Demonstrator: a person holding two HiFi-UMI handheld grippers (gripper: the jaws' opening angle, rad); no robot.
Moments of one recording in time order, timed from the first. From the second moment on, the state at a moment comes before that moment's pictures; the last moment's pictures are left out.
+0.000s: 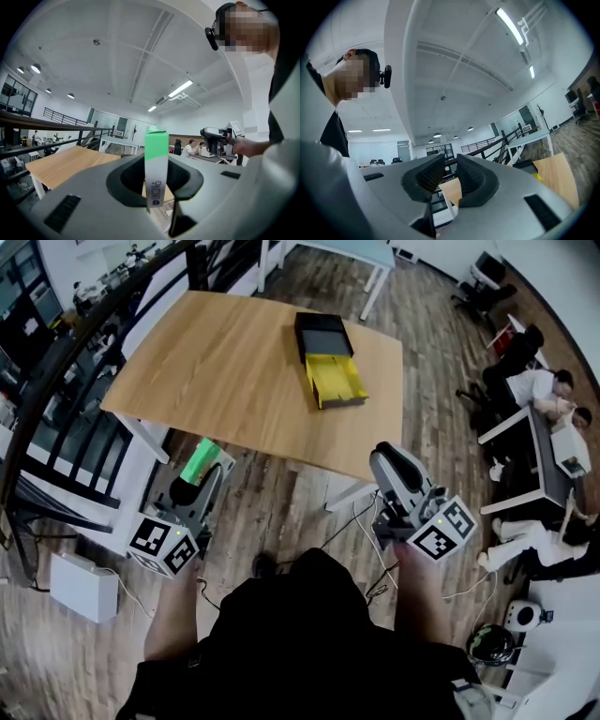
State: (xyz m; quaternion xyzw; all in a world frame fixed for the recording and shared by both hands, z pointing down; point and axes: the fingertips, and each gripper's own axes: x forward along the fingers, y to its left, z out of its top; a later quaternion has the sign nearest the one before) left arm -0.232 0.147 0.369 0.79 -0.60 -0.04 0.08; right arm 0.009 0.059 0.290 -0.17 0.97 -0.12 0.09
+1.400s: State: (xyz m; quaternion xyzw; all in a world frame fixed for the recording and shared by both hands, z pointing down) left arm -0.212 -0.102 0.369 0.78 -0.62 0.00 0.11; right arm 0.037 -0.204 0.315 -0.17 0.96 -0.16 0.14
